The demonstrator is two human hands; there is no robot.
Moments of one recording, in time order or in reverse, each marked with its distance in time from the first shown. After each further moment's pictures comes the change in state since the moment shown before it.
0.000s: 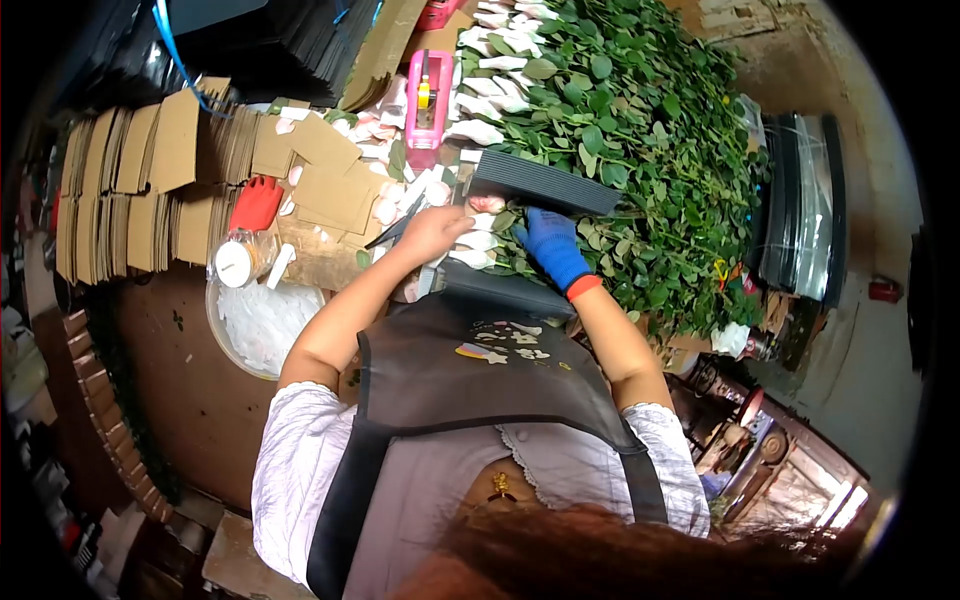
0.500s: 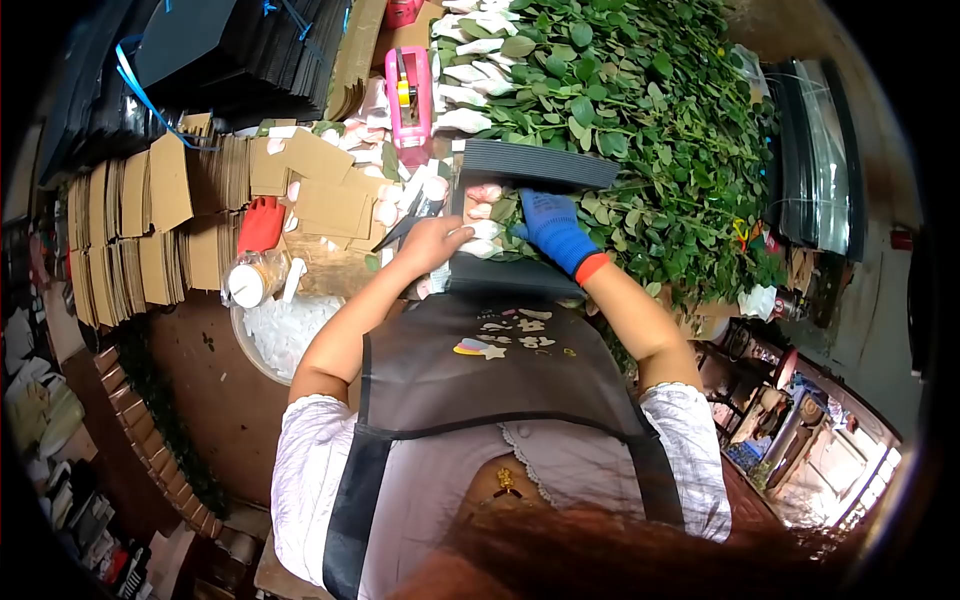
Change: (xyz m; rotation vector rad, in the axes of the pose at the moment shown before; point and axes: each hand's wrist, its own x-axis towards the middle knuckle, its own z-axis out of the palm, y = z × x) left_hand -0.021 -0.001 -0.002 -0.038 -0.171 -0.076; right_hand -0.005 -0.015 -0.026 0.061 -0.215 -0.020
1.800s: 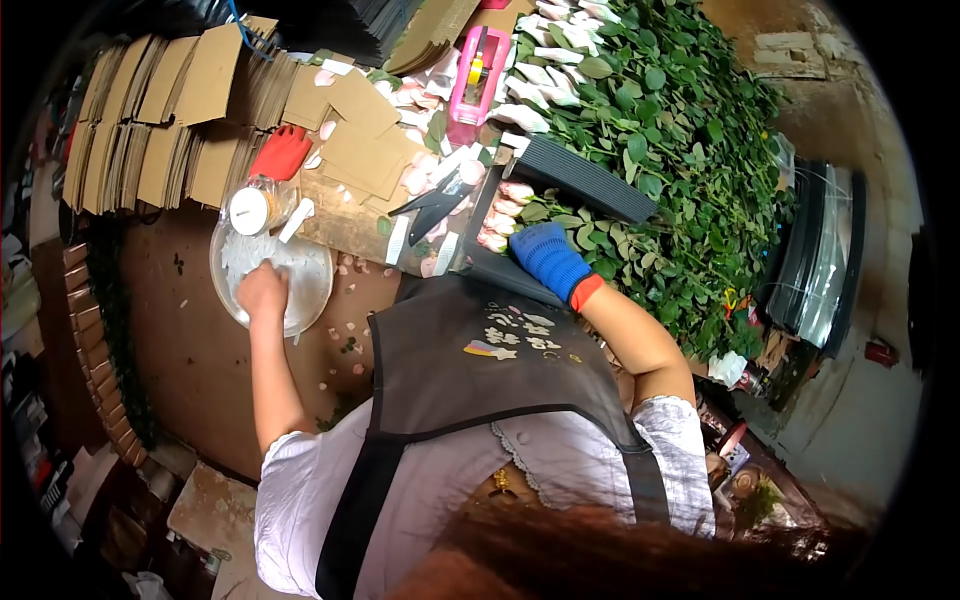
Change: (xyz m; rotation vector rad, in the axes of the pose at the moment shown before) left_hand -0.253 -0.096 -0.093 0.772 0.458 -0.960; right_hand -0.007 -0.046 0.015 -0.455 -0.183 -0.427
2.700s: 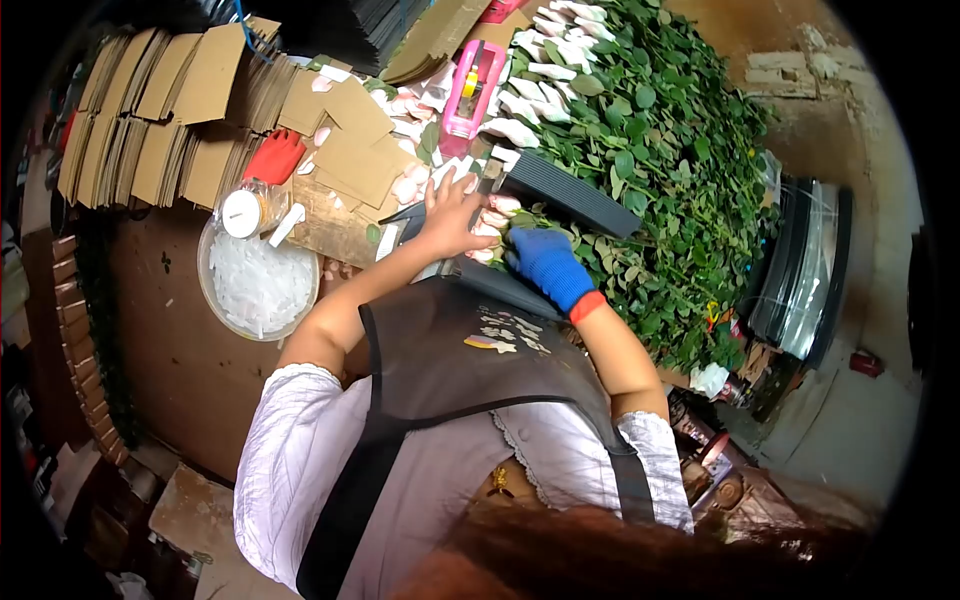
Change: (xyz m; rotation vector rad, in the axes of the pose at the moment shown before) left_hand 0.009 0.309 0.012 -0.684 -0.007 0.854; right_hand -0.017 0.025 0.002 0.303 0.439 0.074
